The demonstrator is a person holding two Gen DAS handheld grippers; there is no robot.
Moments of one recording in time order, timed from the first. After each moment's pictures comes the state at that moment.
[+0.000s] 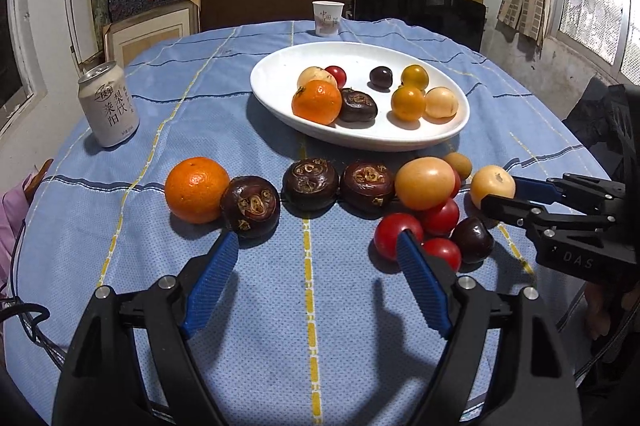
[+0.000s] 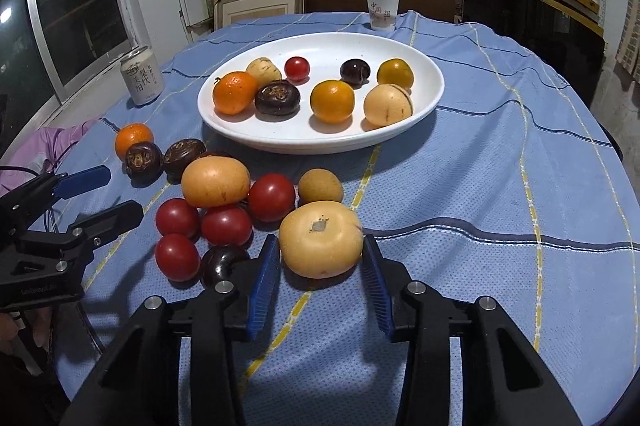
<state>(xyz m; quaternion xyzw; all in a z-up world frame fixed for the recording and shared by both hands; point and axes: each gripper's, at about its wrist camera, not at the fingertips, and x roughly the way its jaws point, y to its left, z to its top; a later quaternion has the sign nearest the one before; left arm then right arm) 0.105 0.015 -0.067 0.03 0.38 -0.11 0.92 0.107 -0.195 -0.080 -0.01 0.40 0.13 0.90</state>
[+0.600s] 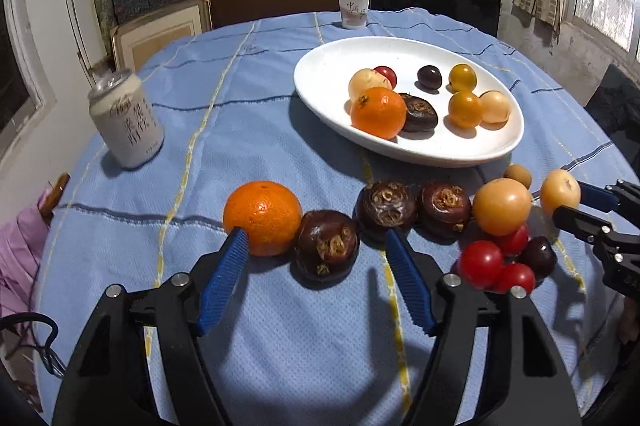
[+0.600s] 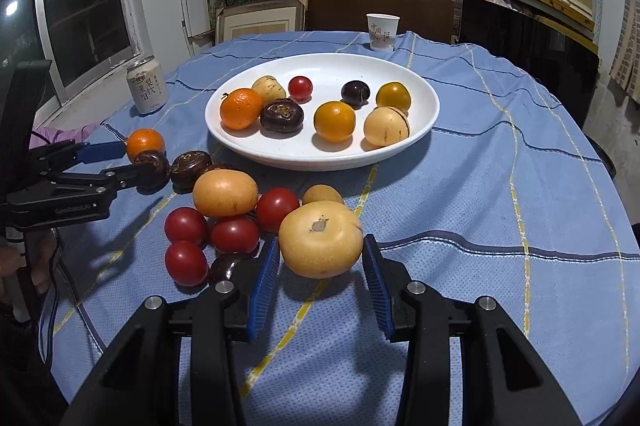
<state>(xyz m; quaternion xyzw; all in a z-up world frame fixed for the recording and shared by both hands) 0.149 0.042 -0.066 0.07 0.39 -0.08 0.91 0.098 -0.192 -0.071 -0.03 0.38 0.13 0.92</state>
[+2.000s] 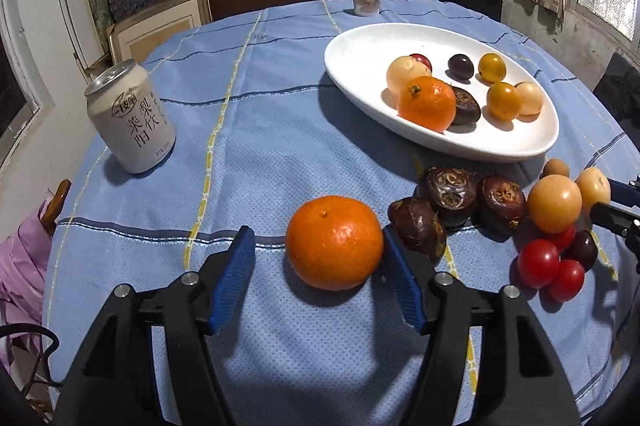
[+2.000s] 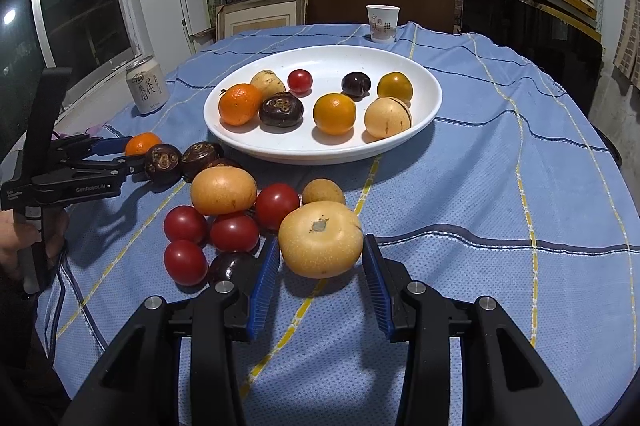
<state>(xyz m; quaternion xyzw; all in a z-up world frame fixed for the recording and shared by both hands) 0.177 0.073 -0.079 0.08 0.41 -0.08 0.90 0.101 -0.196 -0.075 -0.01 0.39 0.13 0.91</state>
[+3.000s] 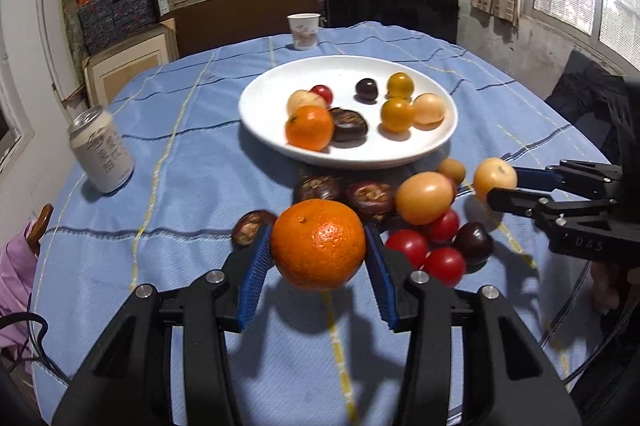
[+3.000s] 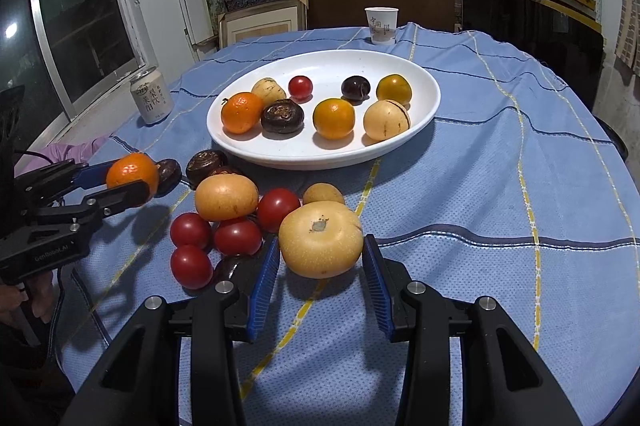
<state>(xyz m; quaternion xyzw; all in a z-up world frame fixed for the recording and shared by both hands) 0.117 0.013 -0.048 0.09 0.36 -0.15 0.92 0.101 -0.204 -0.072 0.01 0.38 0.15 0.91</state>
